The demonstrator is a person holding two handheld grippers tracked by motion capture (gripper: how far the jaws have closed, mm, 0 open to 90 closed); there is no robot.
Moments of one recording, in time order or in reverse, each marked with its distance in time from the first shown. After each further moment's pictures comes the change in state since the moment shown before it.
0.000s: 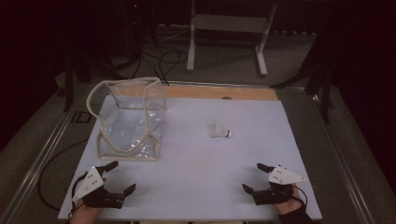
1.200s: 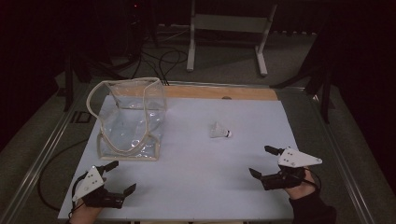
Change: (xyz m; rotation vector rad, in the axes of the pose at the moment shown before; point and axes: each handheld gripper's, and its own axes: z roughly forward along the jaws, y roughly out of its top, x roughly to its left) left arm 0.000 0.001 0.001 -0.003 -0.008 0.004; right arm -0.022 0.069 -0.027 -0.011 -0.020 -0.081
